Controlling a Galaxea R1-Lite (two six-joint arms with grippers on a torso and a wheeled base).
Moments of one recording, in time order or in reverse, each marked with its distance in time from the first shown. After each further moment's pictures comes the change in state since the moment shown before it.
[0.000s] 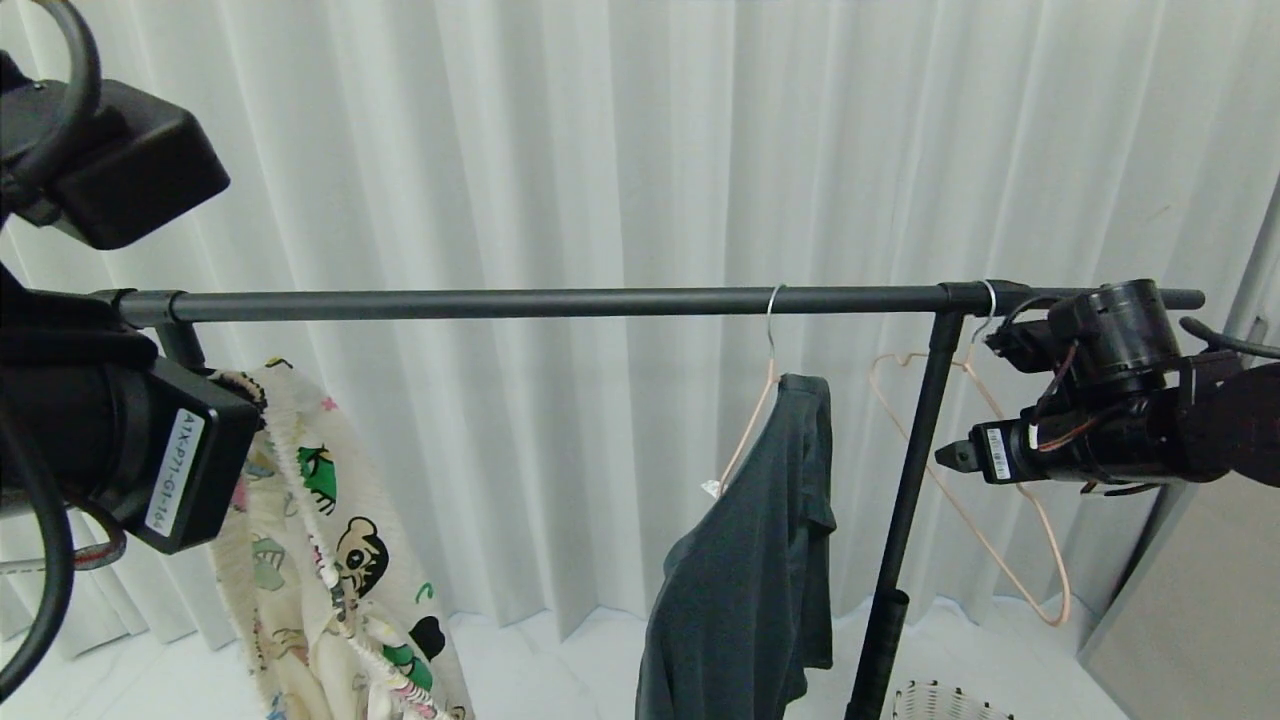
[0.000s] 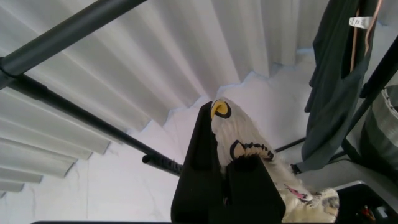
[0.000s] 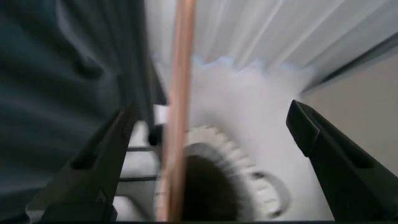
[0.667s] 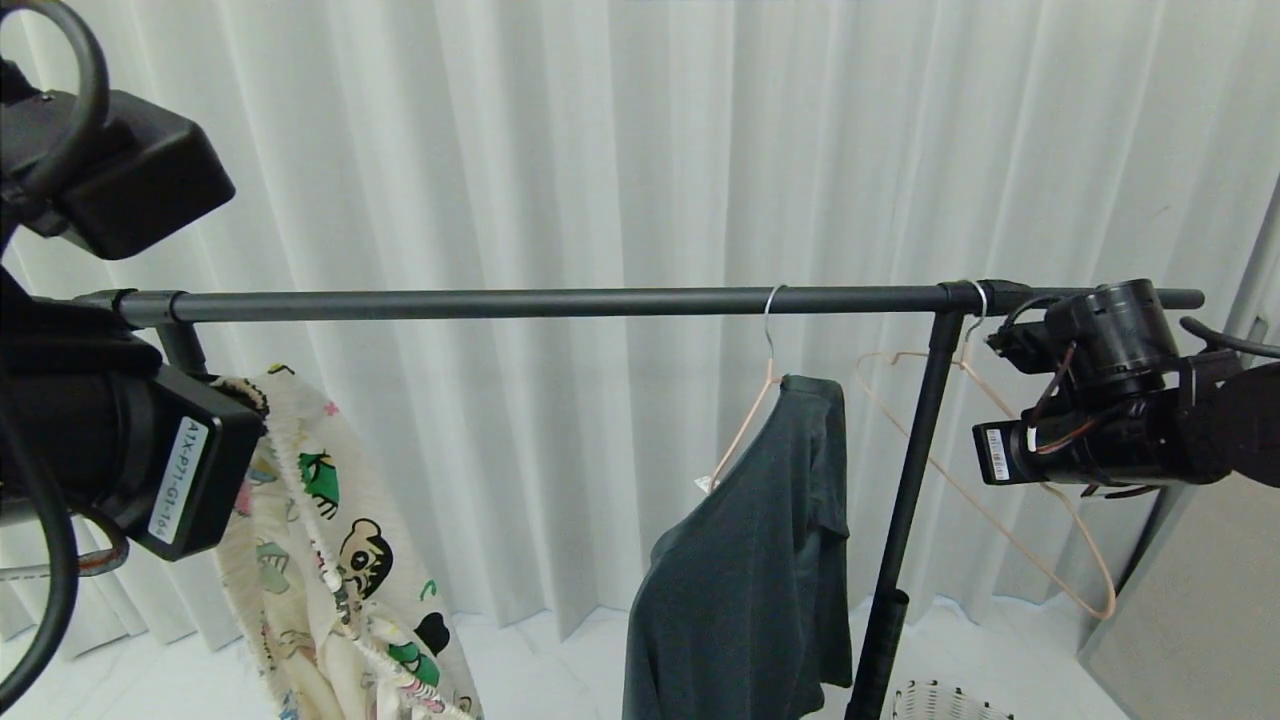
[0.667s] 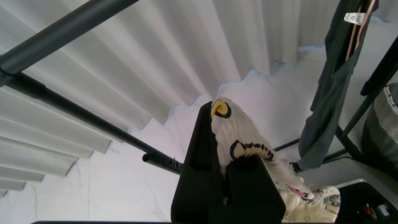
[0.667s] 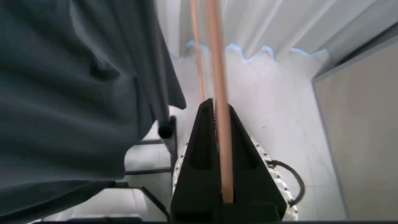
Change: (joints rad) left arm 0.000 -0.001 0.009 0.000 0.000 0.000; right arm 0.012 -0.010 -0.001 0.014 -0.024 0.031
